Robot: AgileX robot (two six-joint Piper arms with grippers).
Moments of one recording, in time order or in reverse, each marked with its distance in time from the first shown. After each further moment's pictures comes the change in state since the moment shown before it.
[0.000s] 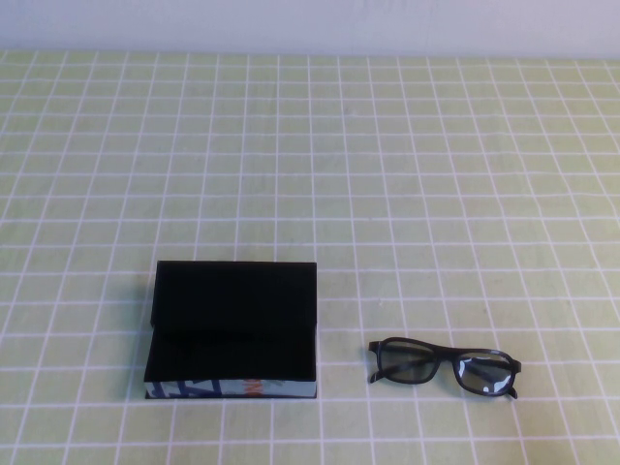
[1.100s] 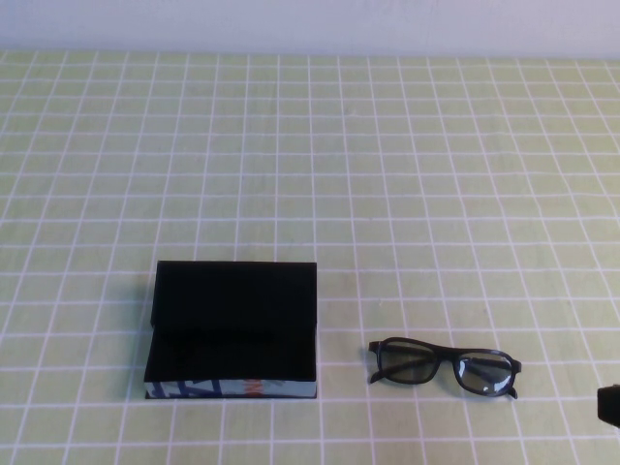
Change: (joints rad) right arm 0.000 0.686 -0.618 0.081 0.858 -0.401; left arm 0.000 0.000 0.000 0.000 0.000 0.000
